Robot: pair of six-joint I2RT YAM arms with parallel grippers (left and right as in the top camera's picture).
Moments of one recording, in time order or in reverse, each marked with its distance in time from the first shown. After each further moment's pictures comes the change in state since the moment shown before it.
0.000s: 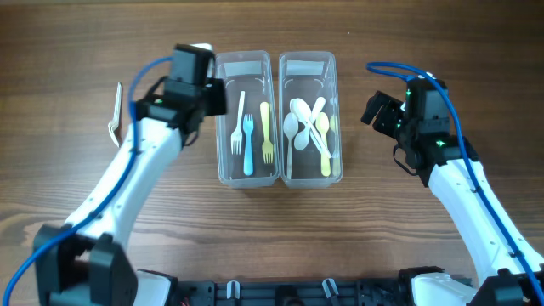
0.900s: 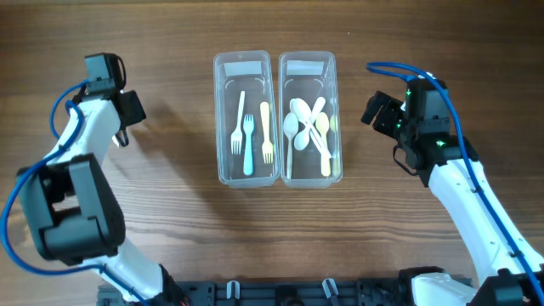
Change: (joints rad) left arm 0.454 0.312 0.000 0.068 -0.130 0.123; right arm 0.000 0.000 0.000 0.000 0.000 0.000
